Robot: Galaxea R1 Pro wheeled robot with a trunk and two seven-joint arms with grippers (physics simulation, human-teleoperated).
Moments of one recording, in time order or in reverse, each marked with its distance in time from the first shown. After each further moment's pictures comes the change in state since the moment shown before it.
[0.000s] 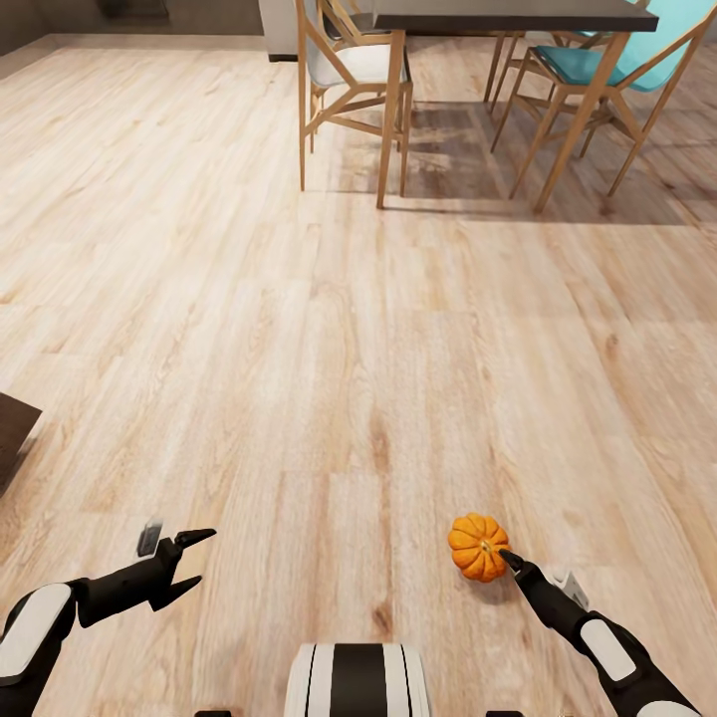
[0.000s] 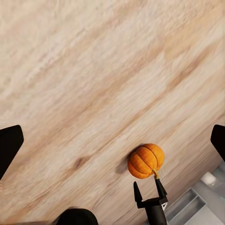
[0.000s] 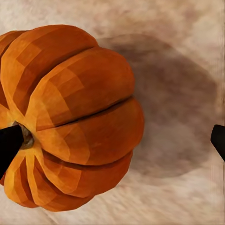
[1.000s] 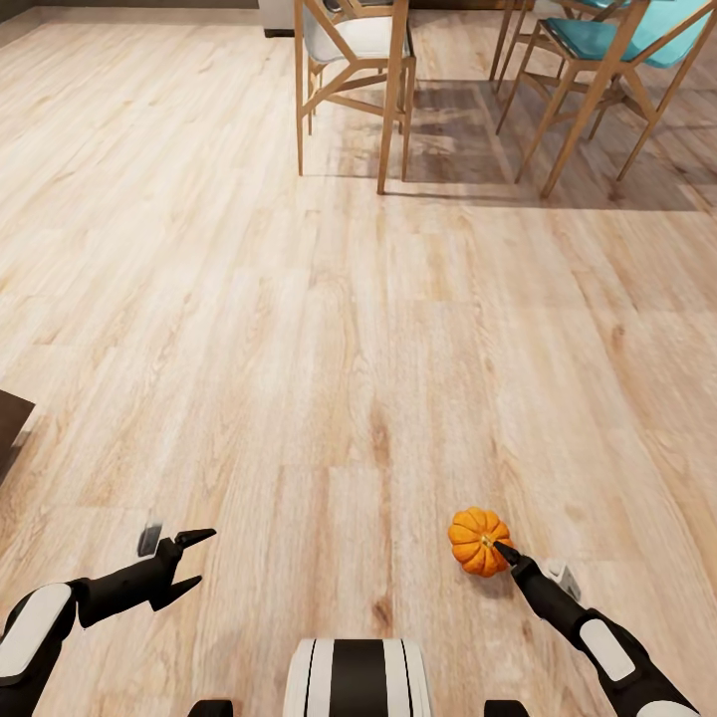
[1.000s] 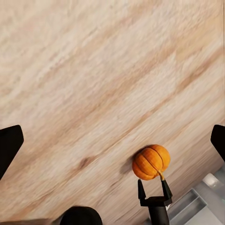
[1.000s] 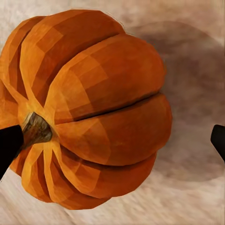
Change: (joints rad) left arm 0.000 -0.001 -0.001 0.000 0.001 0.000 0.000; right arm 0.000 0.000 0.006 0.000 0.006 -0.003 0.121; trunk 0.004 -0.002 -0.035
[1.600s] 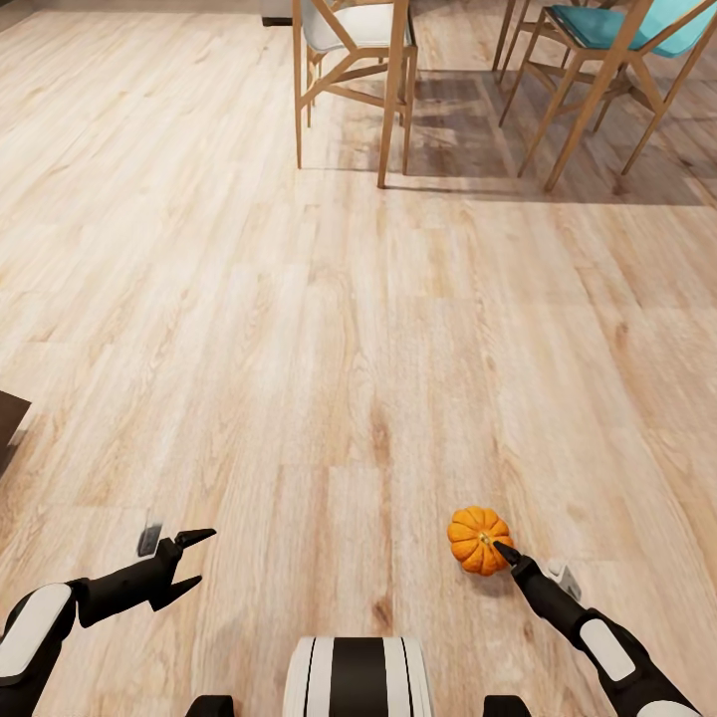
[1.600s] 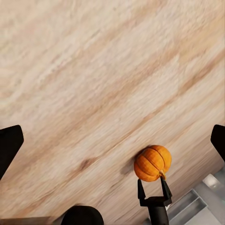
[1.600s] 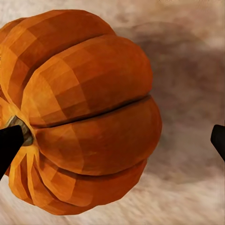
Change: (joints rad) left arm 0.000 0.000 0.001 0.000 0.002 0.000 0.000; right arm 0.000 -0.001 0.001 0.000 0.001 0.000 0.002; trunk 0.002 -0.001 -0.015
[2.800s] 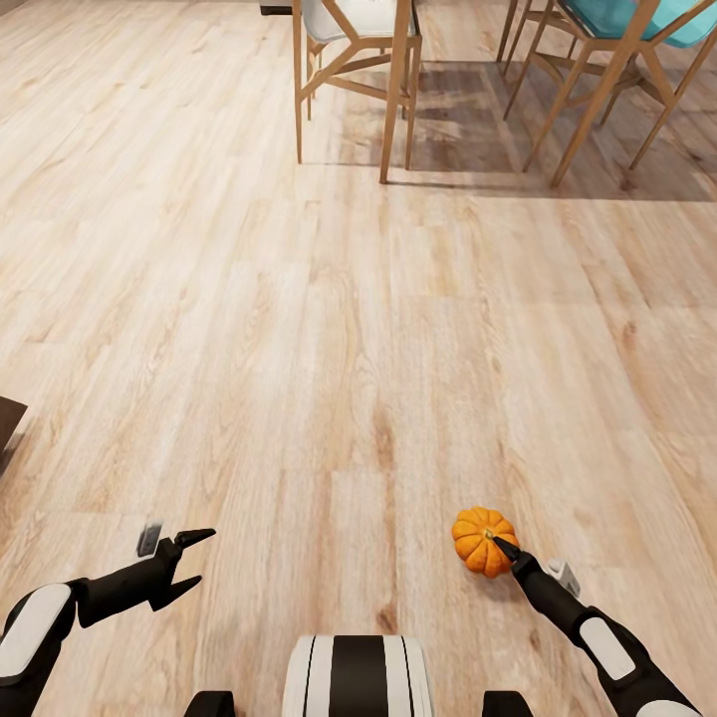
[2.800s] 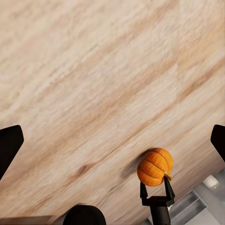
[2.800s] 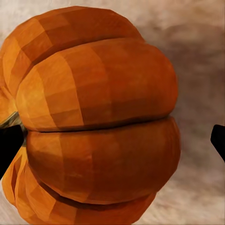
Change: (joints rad) left arm 0.000 0.001 0.000 0.000 0.000 0.000 0.000; right arm 0.001 0.002 0.002 -0.011 -0.013 -0.009 0.025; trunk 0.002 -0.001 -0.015
